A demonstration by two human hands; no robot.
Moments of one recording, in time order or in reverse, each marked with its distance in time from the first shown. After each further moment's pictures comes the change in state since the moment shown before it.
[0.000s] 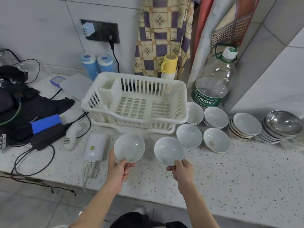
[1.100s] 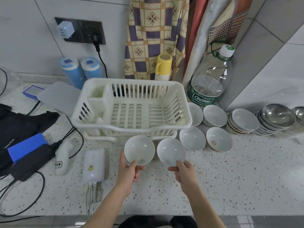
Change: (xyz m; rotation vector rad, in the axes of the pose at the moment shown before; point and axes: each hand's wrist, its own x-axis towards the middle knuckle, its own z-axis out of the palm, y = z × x) left_hand 0.047 0.028 0.011 0.115 -0.174 -0.063; right_hand 0.030 0.005 0.035 0.124 0.098 0.062
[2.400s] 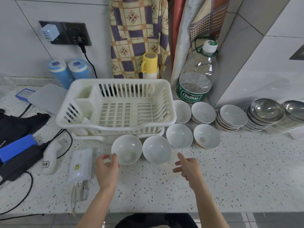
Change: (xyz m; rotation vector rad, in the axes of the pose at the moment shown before) left_hand -0.007 -0.001 0.021 0.205 0.542 0.140; right_hand 0.007 -0.038 -0.063 -0.382 0.032 0.046
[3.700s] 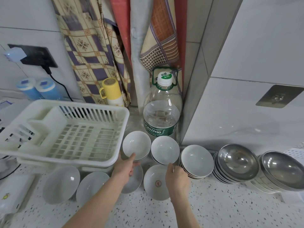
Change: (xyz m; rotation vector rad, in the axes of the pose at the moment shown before) left_hand -0.021 0.093 0.280 -0.235 -0.225 -0.289; right_hand 0.141 -0.079 -0.137 -0.459 0.198 -0.345
